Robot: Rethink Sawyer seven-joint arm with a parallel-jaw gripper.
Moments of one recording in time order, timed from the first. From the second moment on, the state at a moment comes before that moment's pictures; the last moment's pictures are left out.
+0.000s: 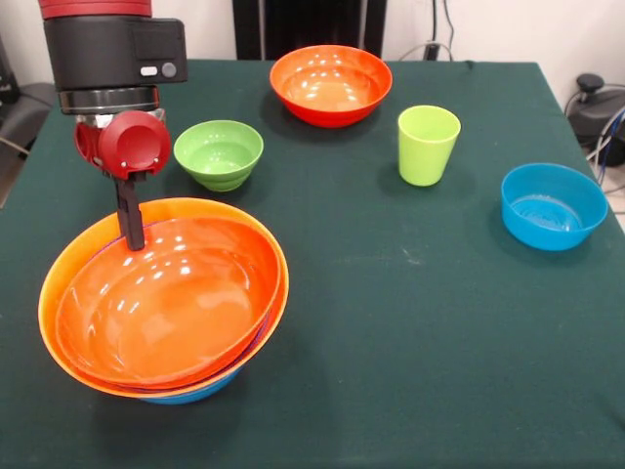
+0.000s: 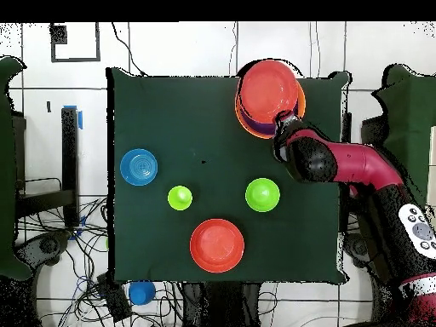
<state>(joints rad) -0.91 -0.49 0.65 1.49 -0.67 0.32 2.68</state>
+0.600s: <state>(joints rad) -0.90 -0.58 0.65 1.50 -0.67 0.36 2.68</state>
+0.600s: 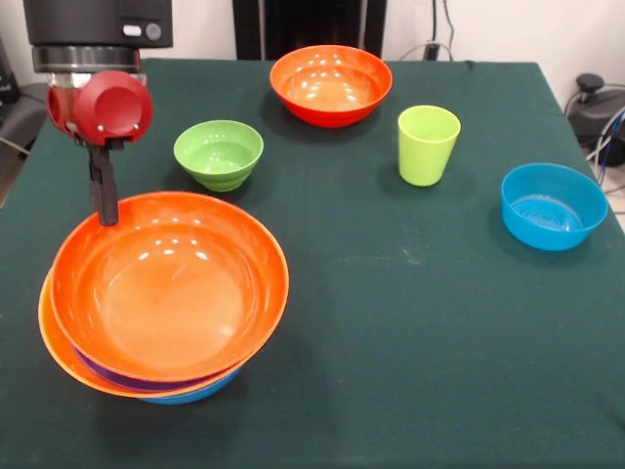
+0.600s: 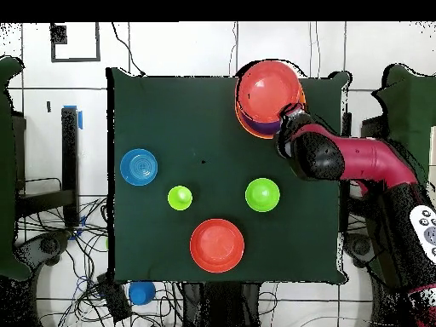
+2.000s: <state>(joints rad) -0.89 -0.60 0.65 1.53 -0.67 0.42 2.68</state>
